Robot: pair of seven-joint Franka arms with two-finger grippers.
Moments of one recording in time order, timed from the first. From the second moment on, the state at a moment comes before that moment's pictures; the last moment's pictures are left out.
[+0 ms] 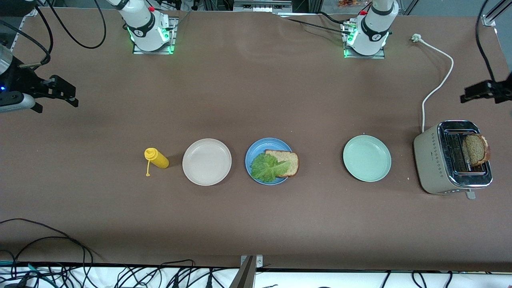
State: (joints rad) left arm 0.20 0.12 -0.04 -1.49 0.02 1.41 0.14; right arm 0.05 0.00 -0.04 -1.64 0.02 1.70 -0.18
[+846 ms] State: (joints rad) left arm 0.40 0.46 -0.04 -1.49 0.03 1.82 0.43; right arm 0.05 0.01 -0.05 -1.60 0.00 1.68 -0.17
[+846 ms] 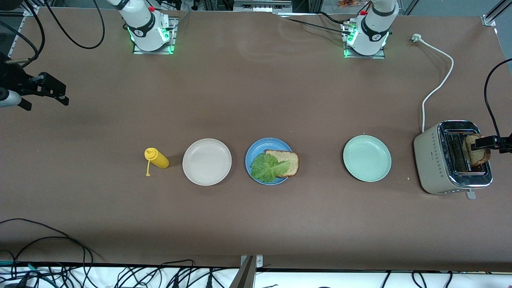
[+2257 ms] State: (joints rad) left arm 0.43 0.46 -0.07 -1.46 0.03 1.72 0.45; right arm 0.05 0.01 -0.06 -1.60 0.00 1.66 -0.17
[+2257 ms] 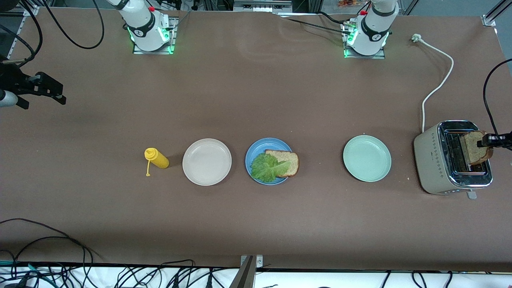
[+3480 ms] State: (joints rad) left arm -0.06 0.33 -0.10 -1.37 0.06 1.49 0.43; right arm 0.05 0.01 -0.06 -1.59 0.00 1.66 -0.17
